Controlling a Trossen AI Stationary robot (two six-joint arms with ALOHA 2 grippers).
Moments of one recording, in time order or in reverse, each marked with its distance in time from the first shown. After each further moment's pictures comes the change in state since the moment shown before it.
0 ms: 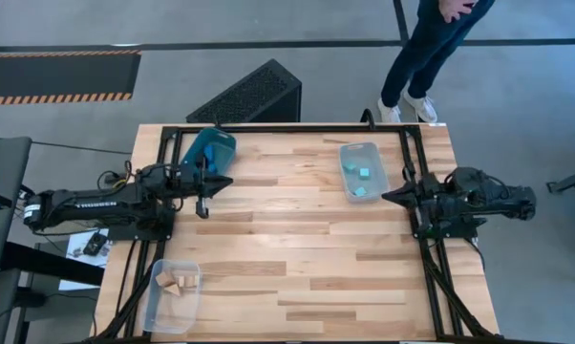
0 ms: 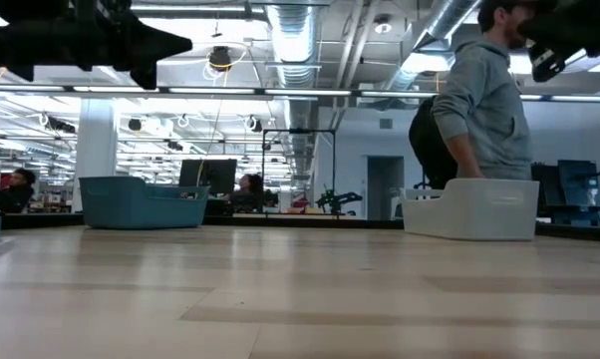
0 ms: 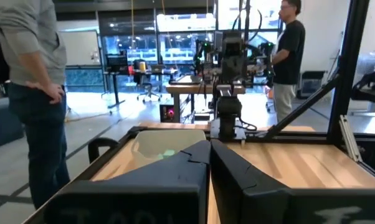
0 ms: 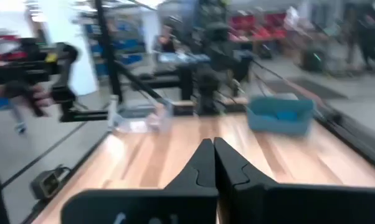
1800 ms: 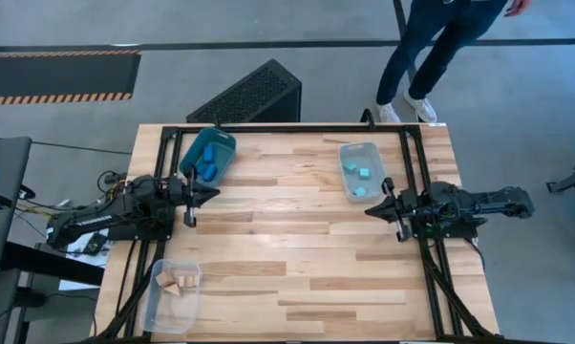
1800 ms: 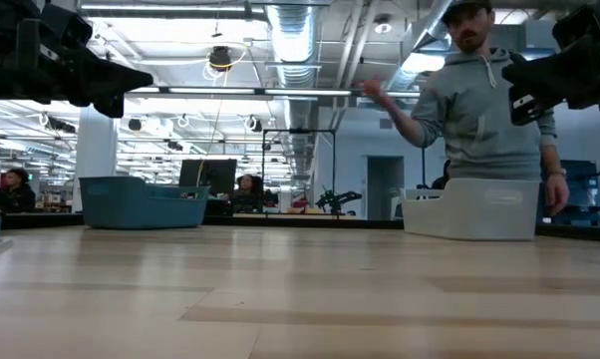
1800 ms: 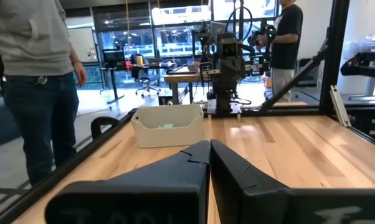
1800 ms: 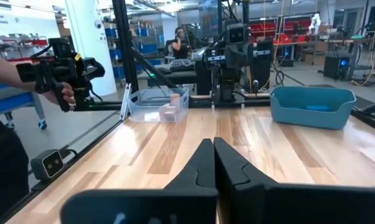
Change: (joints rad) left arm 0.035 -0.568 -0.208 -0.399 0.054 0.039; right arm 0.021 -0.014 -0.346 0.352 -0.050 0.004
